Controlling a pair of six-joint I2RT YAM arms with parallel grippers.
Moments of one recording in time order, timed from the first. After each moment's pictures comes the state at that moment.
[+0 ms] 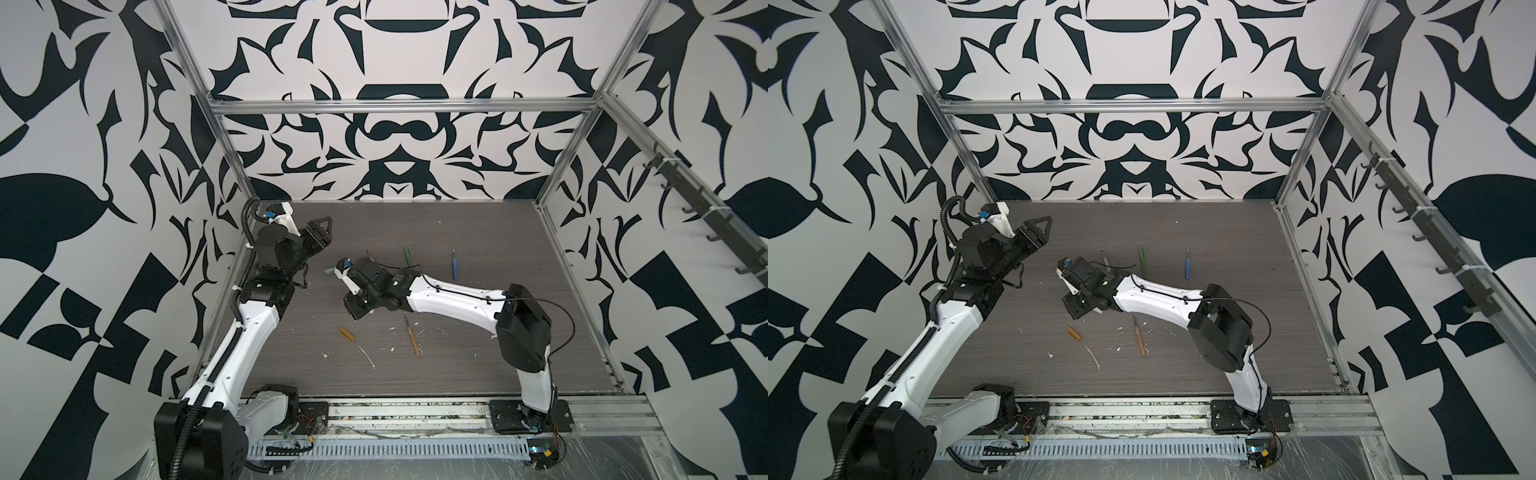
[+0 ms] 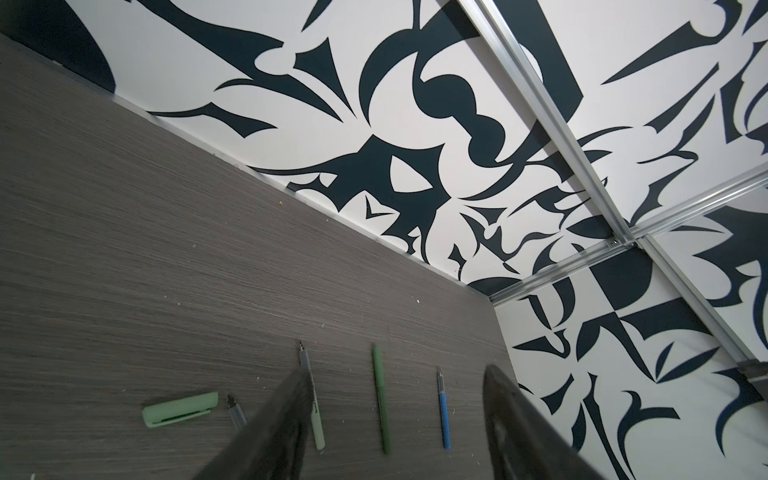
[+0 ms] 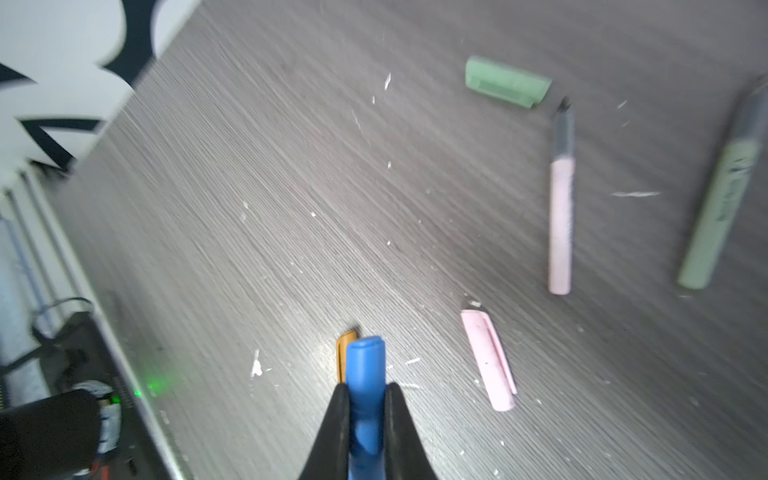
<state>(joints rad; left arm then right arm) -0.15 1.10 0.89 0.02 0.24 -0.73 1.02 1.95 1.57 -0.47 -0.09 0.37</state>
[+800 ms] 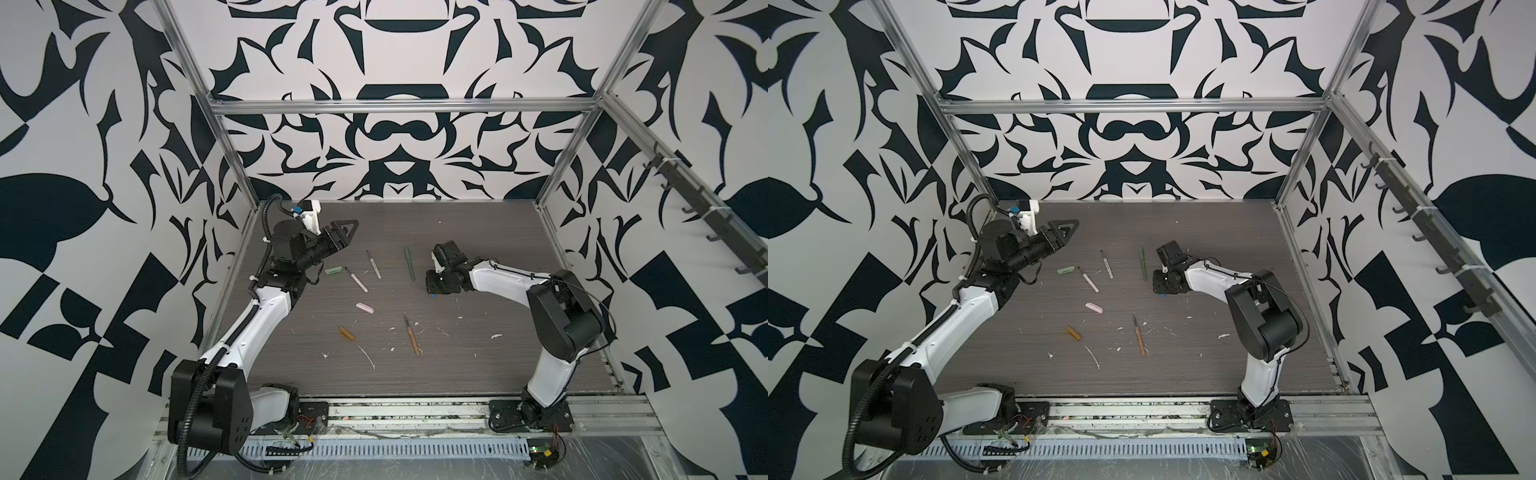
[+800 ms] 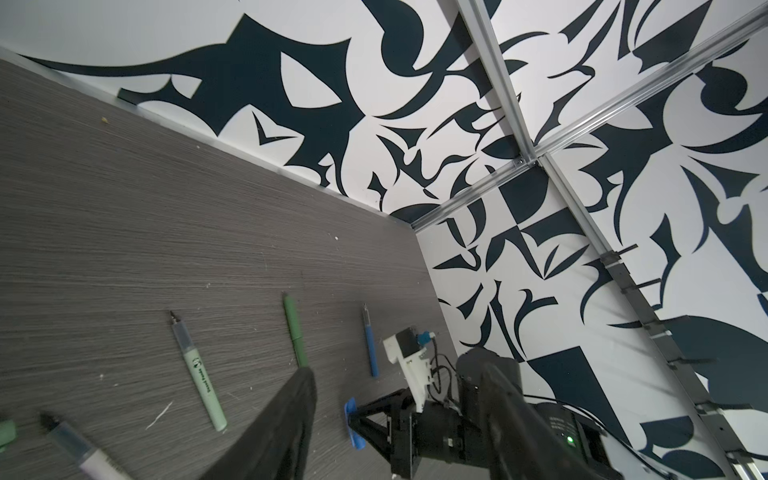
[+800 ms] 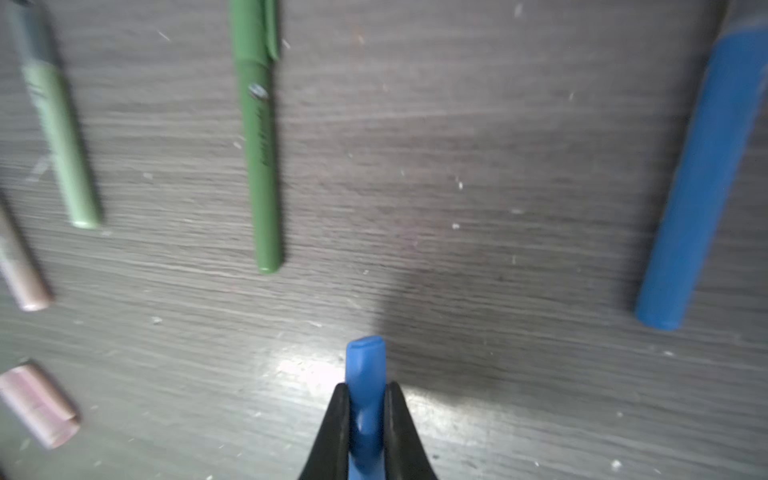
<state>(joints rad) -0.21 1.26 0.89 0.21 0.56 -0.81 0.52 1.83 1.11 -0.39 -0.07 0.50</state>
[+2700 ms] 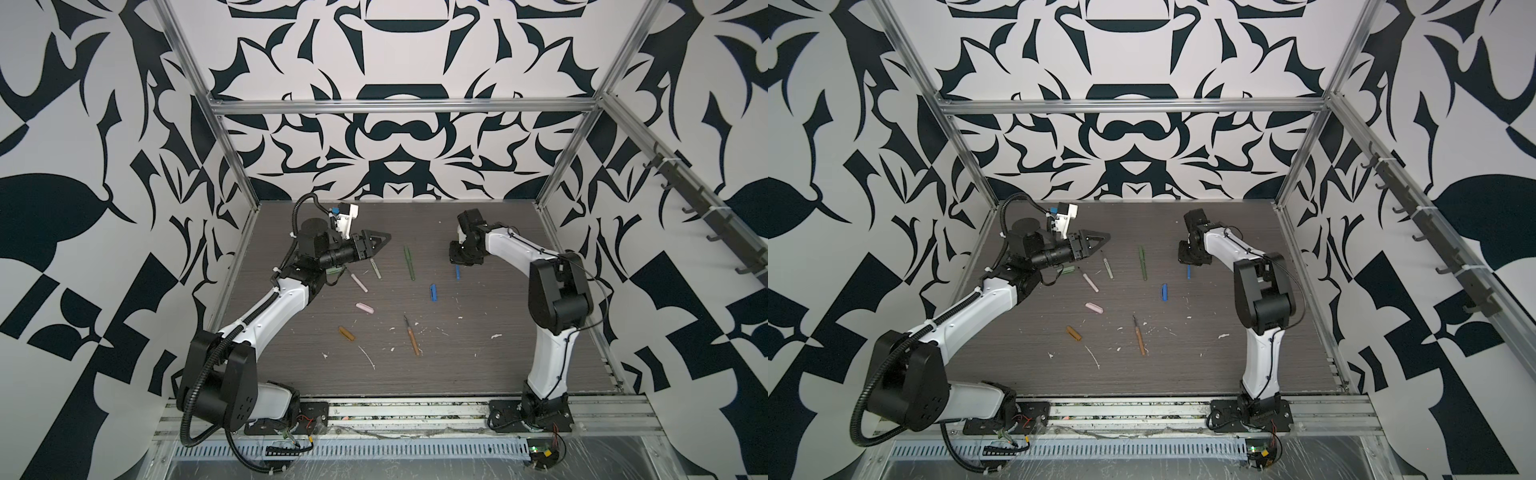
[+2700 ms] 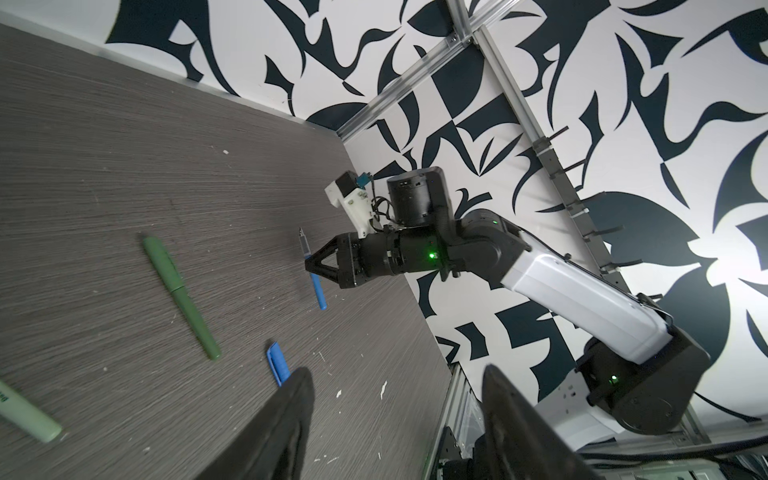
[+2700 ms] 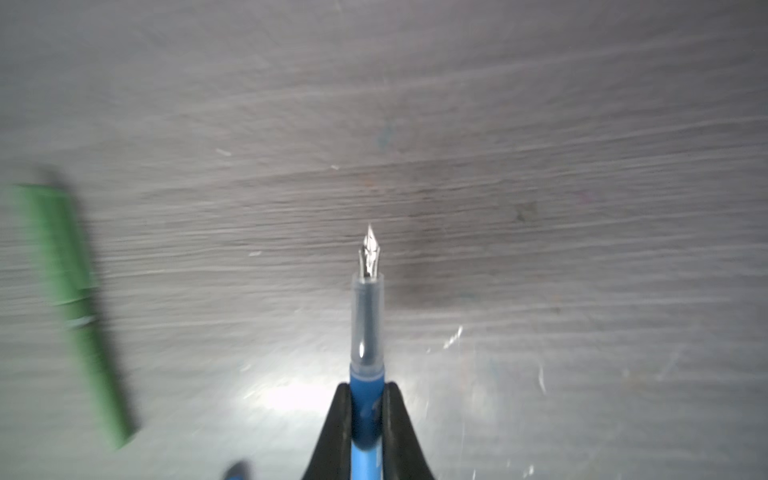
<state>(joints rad) -0.37 1.39 0.93 0.30 0.79 -0.80 0.27 1.90 1.43 -0.64 -0.05 0.38</state>
